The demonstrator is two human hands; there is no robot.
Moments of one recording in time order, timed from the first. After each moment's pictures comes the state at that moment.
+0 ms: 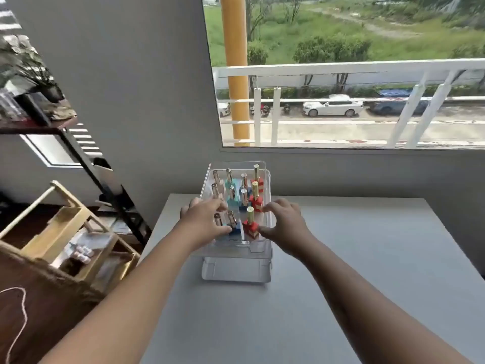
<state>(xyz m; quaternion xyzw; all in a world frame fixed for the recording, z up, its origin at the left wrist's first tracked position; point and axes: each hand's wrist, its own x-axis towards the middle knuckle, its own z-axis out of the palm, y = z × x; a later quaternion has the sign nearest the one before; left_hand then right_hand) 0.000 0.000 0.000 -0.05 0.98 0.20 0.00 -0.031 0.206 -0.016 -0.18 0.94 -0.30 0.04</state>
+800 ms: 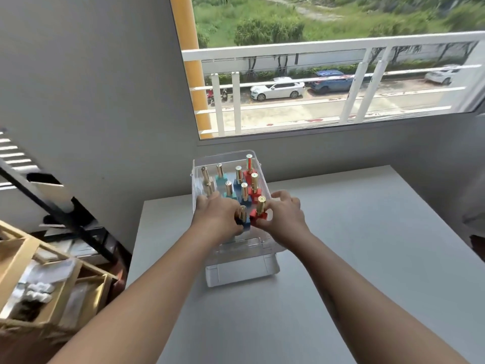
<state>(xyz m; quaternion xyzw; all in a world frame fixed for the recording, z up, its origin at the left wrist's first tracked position) -0.038 -0.002 -0.009 0.10 0.99 0.07 0.03 -0.036 0.156 -0.042 -0.01 0.97 -0.24 0.01</state>
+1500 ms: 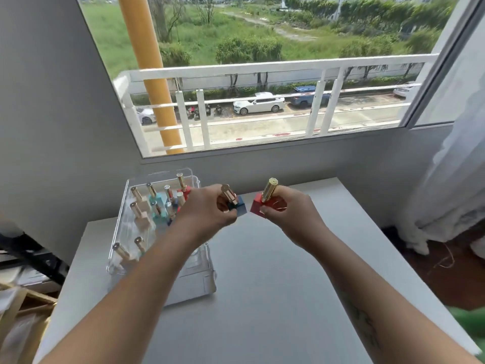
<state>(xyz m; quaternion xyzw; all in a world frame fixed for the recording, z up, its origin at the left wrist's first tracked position) -0.031 0.136 0.045 0.12 0.93 0.34 -0.04 -0.010 0.330 0.030 -0.05 0.89 -0.45 -0.08</state>
